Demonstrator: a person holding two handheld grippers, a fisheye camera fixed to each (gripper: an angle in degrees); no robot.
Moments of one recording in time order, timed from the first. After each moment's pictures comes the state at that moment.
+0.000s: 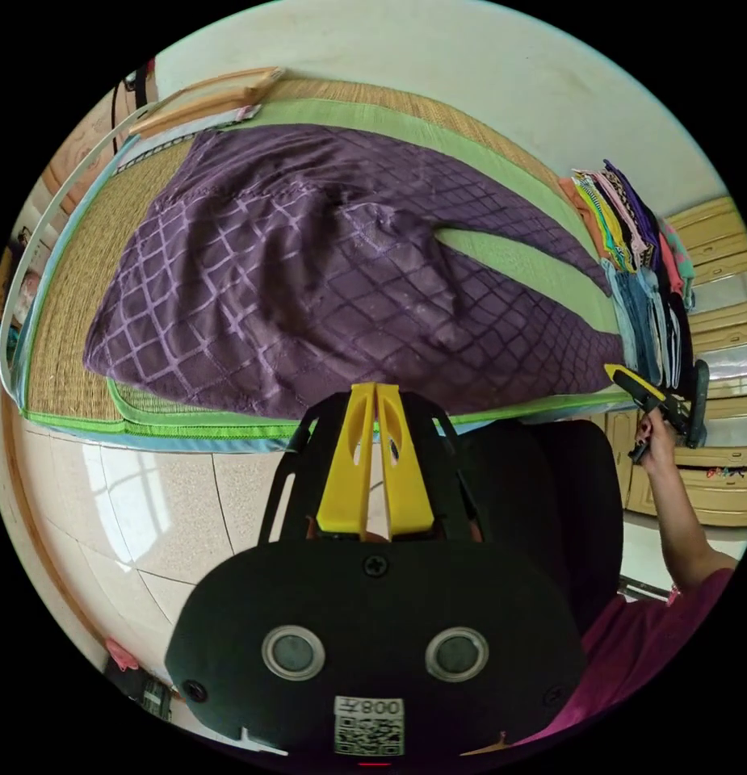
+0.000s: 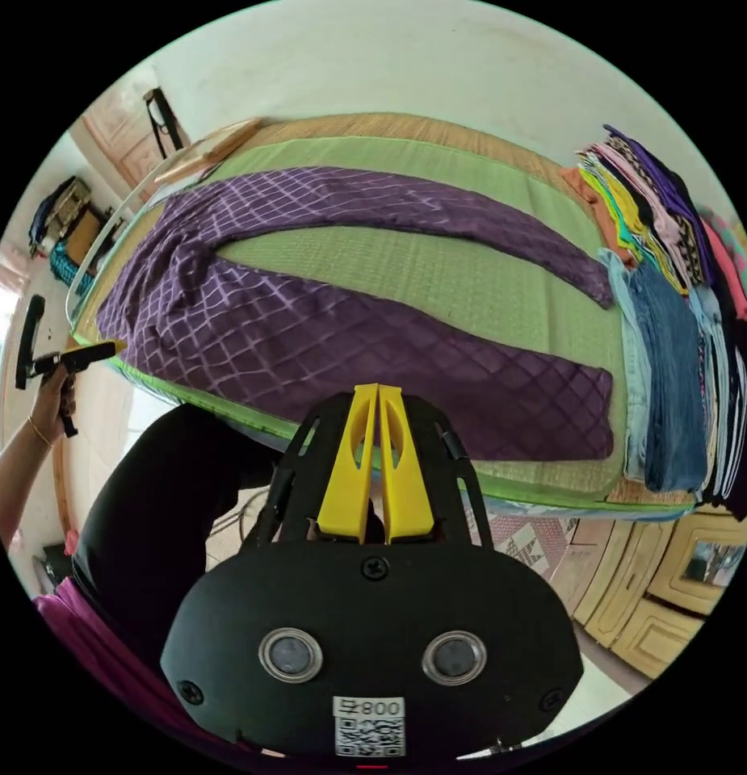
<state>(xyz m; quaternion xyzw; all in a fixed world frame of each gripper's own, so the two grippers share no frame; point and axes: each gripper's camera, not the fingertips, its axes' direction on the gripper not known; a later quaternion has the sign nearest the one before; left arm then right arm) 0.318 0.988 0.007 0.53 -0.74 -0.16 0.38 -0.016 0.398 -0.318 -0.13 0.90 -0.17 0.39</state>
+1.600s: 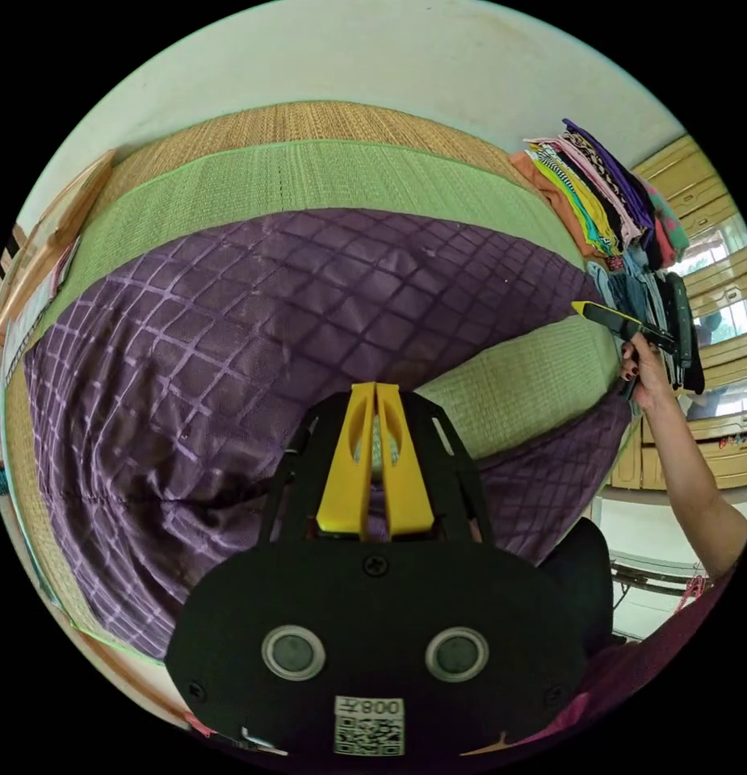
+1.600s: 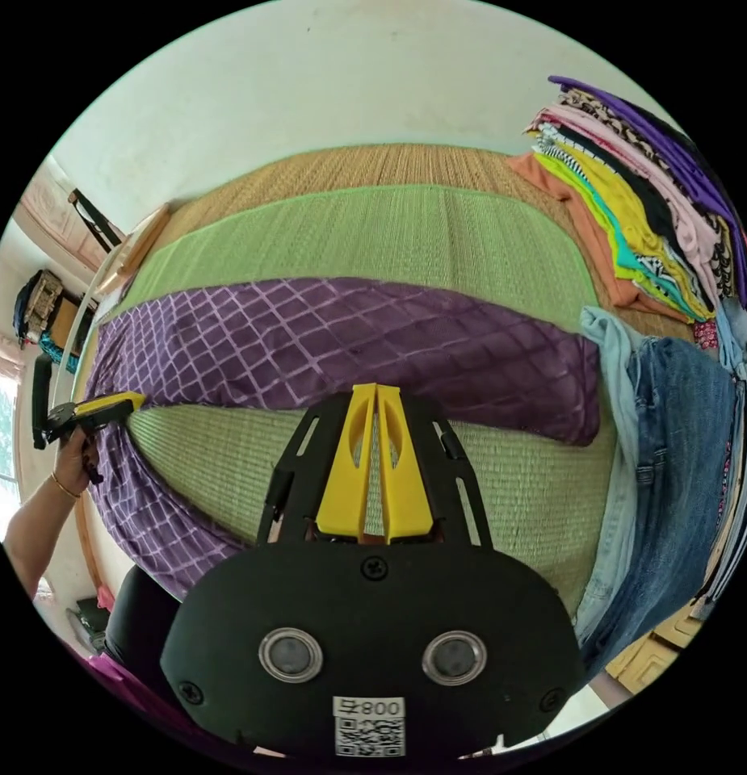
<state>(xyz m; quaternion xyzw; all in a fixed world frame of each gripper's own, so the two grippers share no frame) 0.397 0.516 -0.120 0.45 -0.79 -0.08 0.41 0.131 0.234 -0.652 -0.08 0.89 -0.16 0.43</state>
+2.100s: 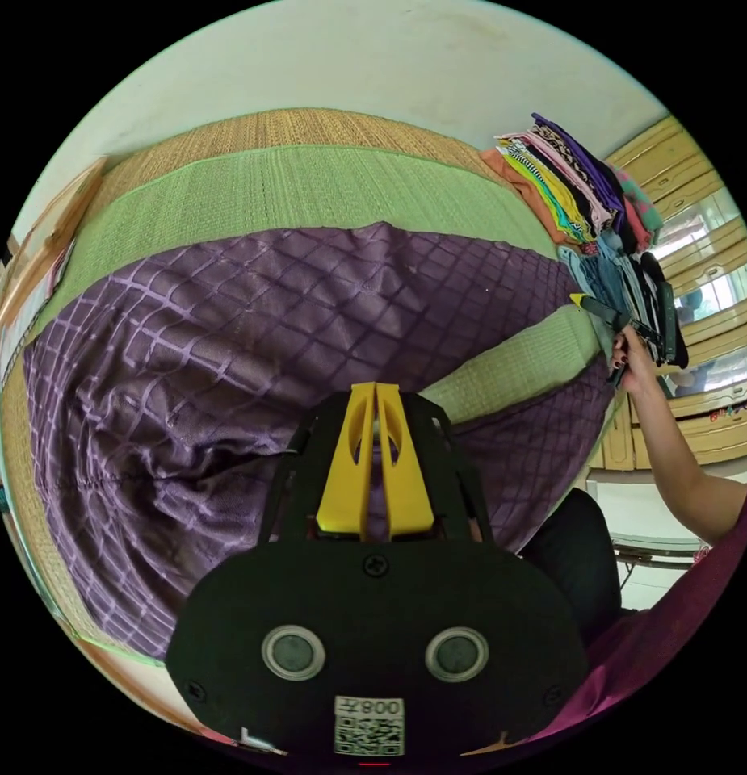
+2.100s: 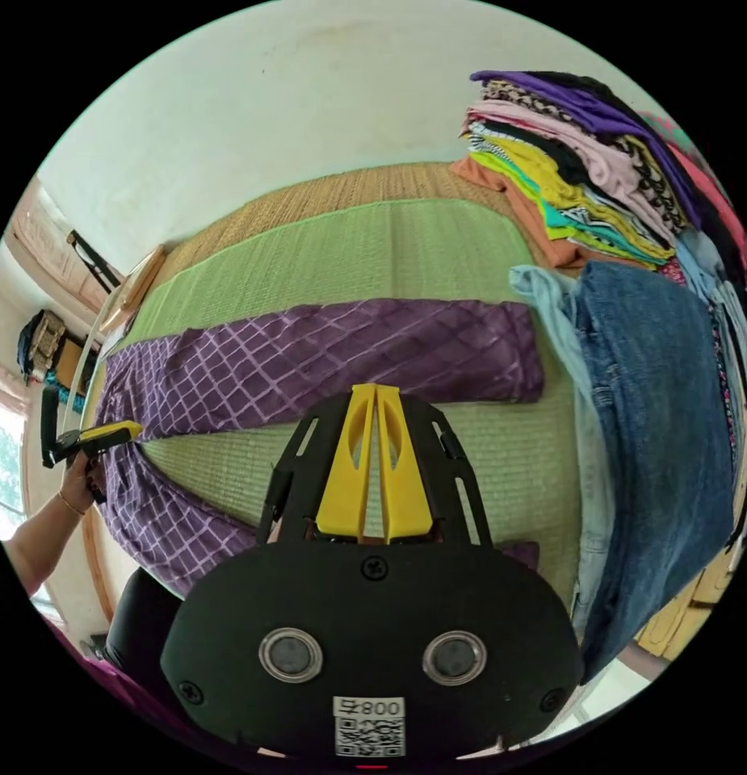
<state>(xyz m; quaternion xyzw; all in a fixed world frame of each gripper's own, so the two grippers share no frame) 0.385 0.469 -0.121 0.43 -0.80 -0.05 0.41 0.103 0.263 -0.711 0.01 0.87 -0.20 0.45</state>
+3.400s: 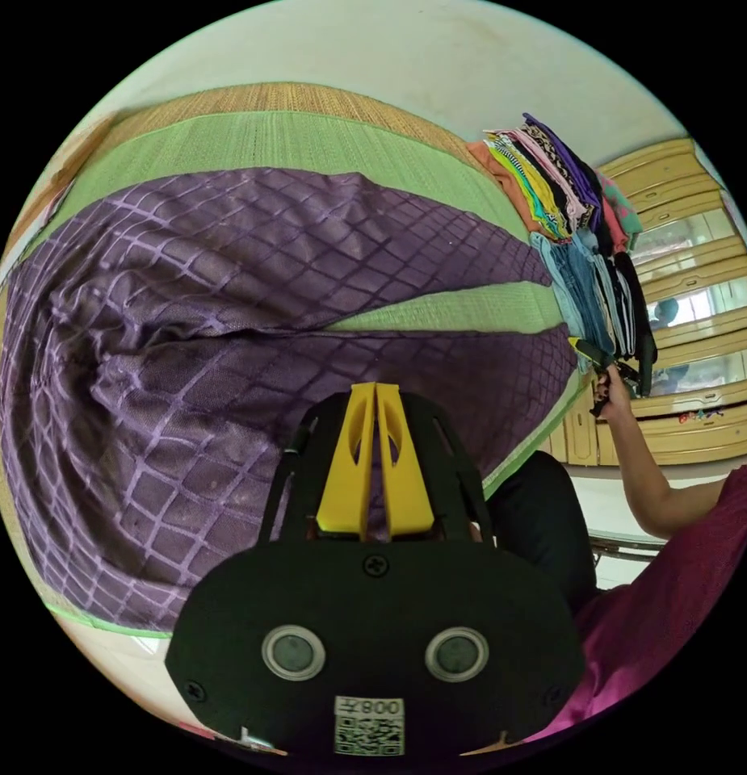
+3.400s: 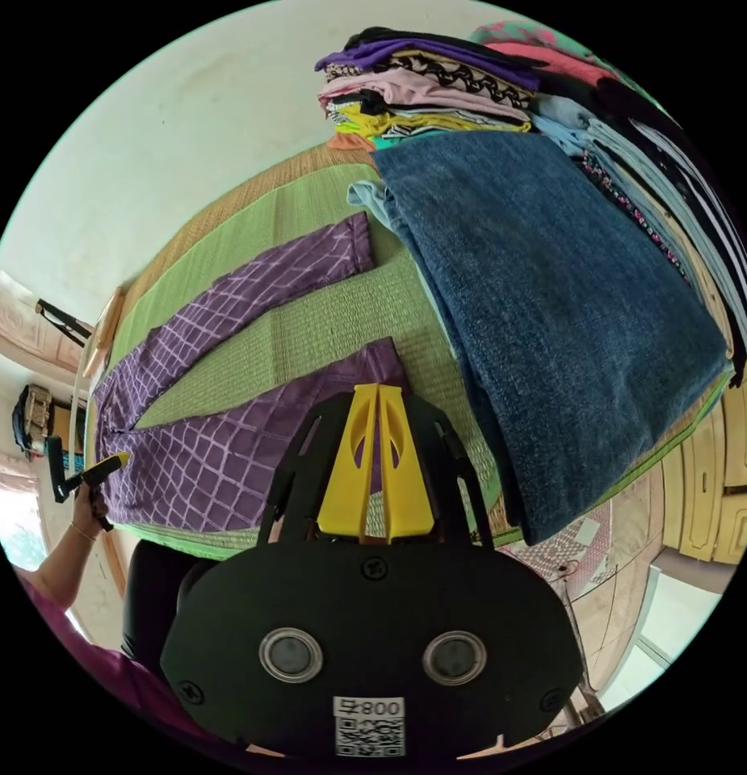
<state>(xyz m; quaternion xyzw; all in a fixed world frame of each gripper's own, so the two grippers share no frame) 0.333 0.571 -0.197 0.45 -0.76 -0.05 0.47 -0.019 0.315 -0.729 0.09 0.87 -0.14 0.46</state>
